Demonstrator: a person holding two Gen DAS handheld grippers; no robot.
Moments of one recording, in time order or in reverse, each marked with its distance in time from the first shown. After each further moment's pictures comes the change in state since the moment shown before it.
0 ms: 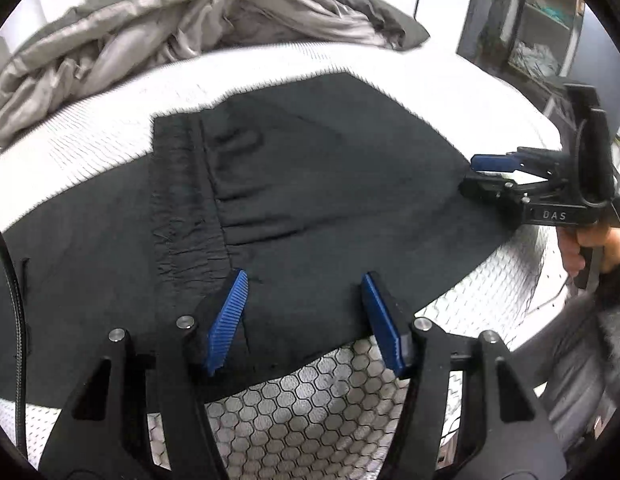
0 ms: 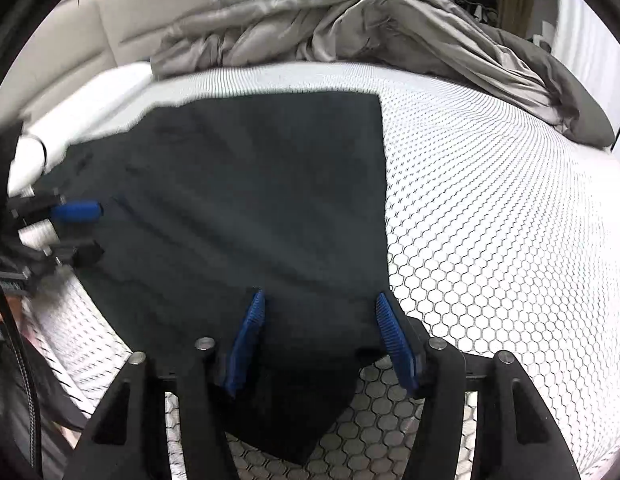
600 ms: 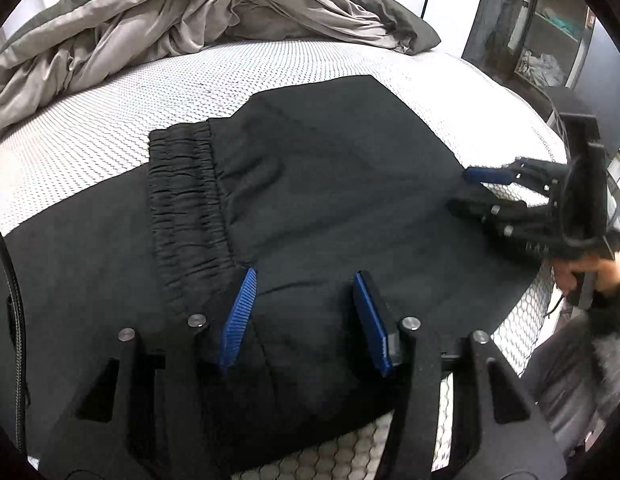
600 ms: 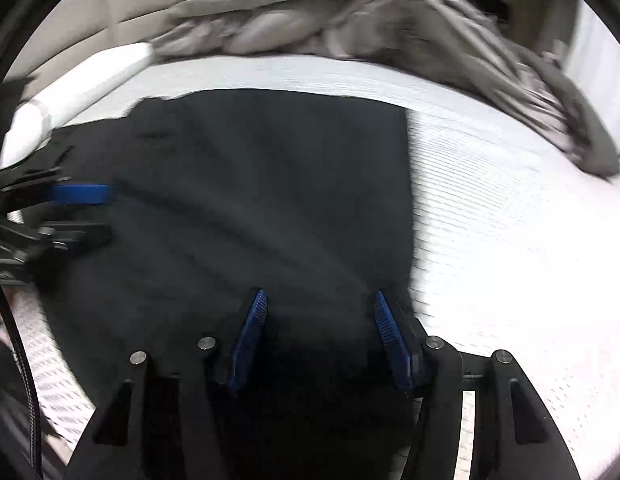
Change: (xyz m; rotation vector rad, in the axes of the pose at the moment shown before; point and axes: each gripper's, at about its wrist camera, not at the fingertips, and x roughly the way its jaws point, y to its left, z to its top) left arm 0.015 0.022 0.012 -0.009 0.047 -0.015; right arm 0.024 0.016 0.020 -0.073 0.040 -0.099
